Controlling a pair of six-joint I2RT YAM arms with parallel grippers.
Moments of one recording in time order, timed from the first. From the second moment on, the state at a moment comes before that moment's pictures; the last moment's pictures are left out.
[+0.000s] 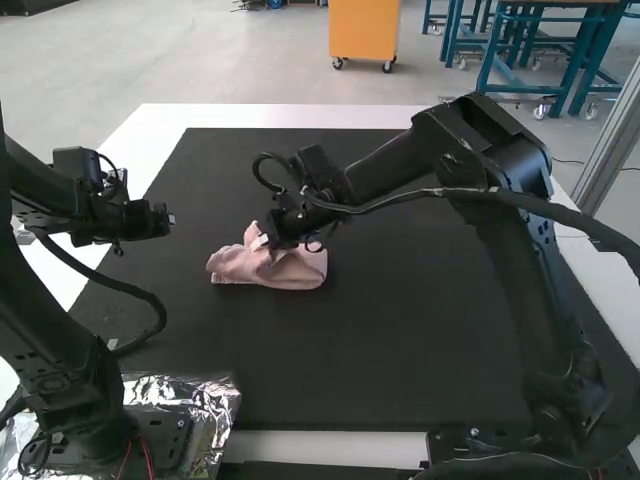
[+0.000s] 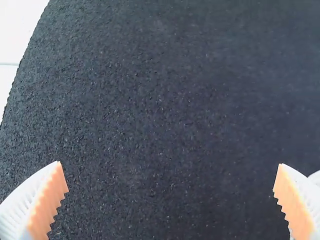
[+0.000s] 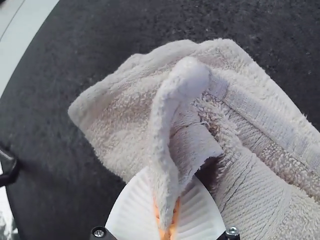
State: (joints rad) left arm 0.34 1.47 0.62 0.11 0.27 0.04; right arm 0.77 2.21 1.45 -0.06 -0.53 0.24
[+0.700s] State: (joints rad) left arm 0.34 1.47 0.62 0.12 0.28 0.04; right arm 0.83 2.16 1.59 -0.13 -0.57 0.27
